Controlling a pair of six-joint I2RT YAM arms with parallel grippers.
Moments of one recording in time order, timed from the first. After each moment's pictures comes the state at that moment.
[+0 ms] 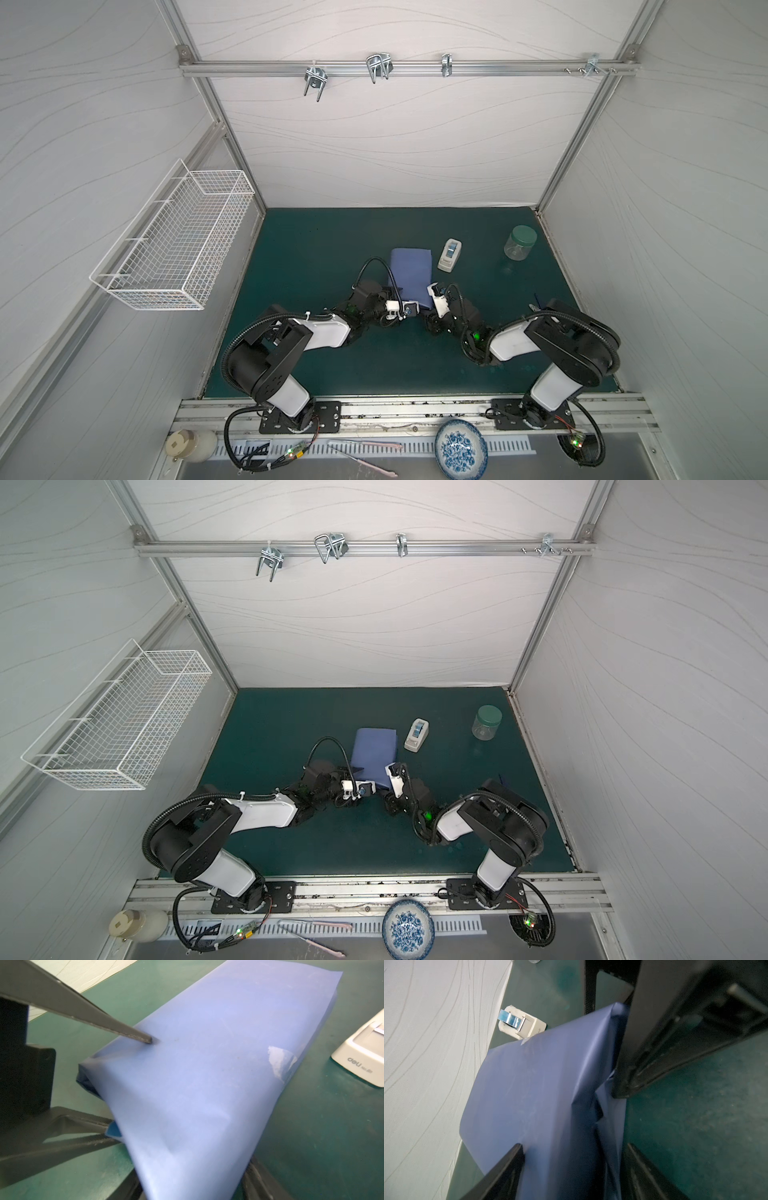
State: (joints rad) left arm -0.60 1.55 0.52 0.45 0.22 0.96; right arm 0.83 1.65 0.36 0.85 0.03 0.19
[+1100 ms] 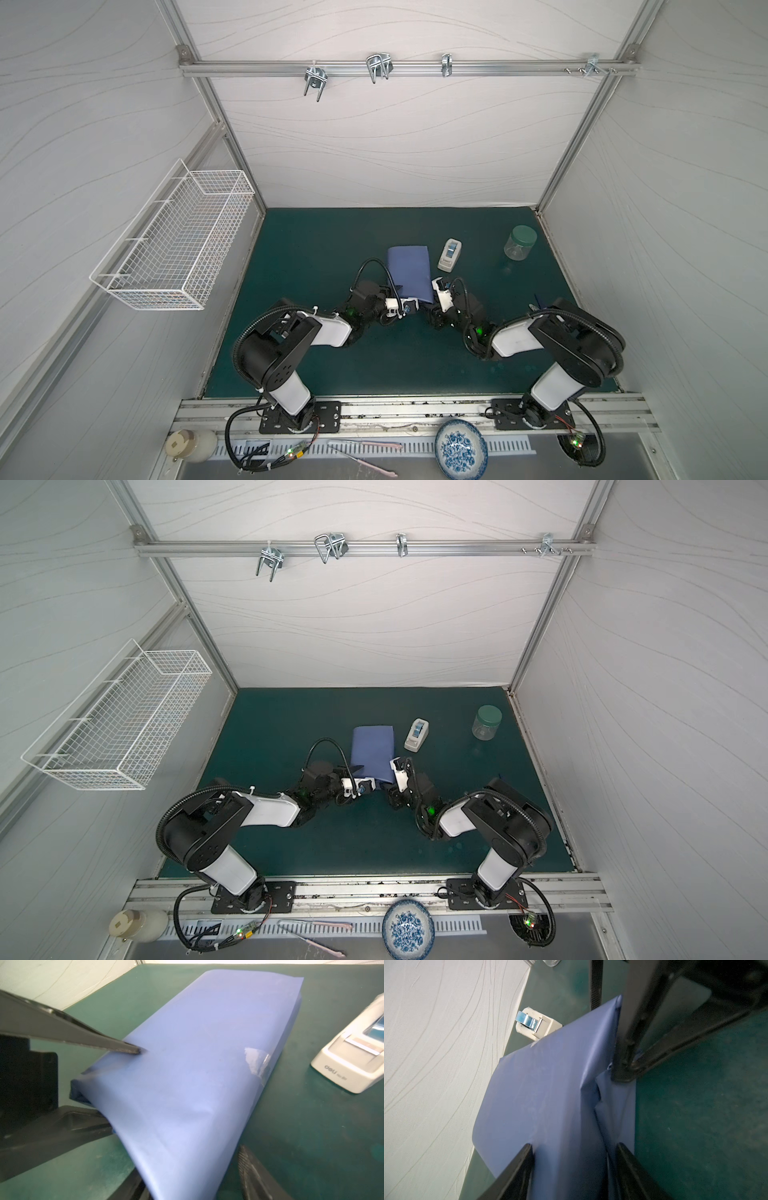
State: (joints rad) left arm -0.60 1.63 0.50 0.64 0.21 0.96; right arm 0.76 1.62 0.37 0.83 -0.01 0.18
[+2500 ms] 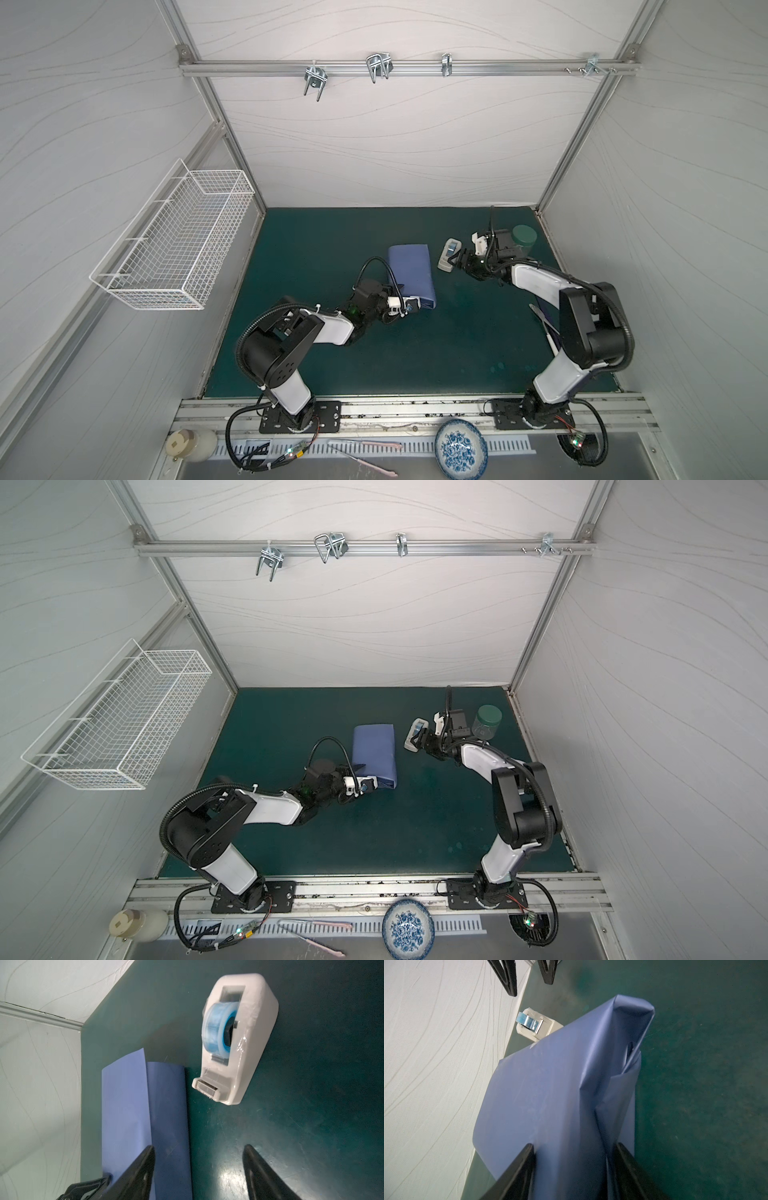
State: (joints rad) left arm -0.61 1.65 0.53 0.63 0.19 0.96; right arm 0.25 1.71 1.03 -0.15 -0.45 0.59
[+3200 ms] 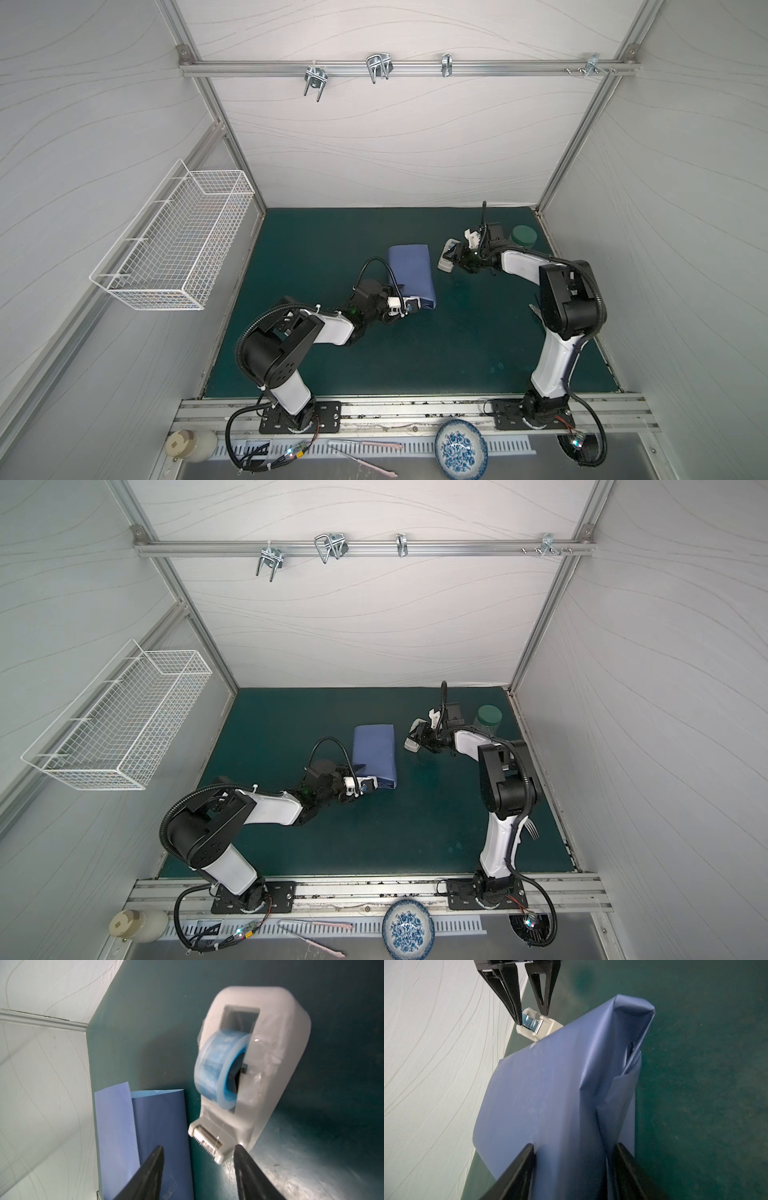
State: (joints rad) left arm -0.61 1.65 0.53 0.63 0.19 0.96; right arm 0.23 1.93 1.21 -0.16 -0.55 0.59
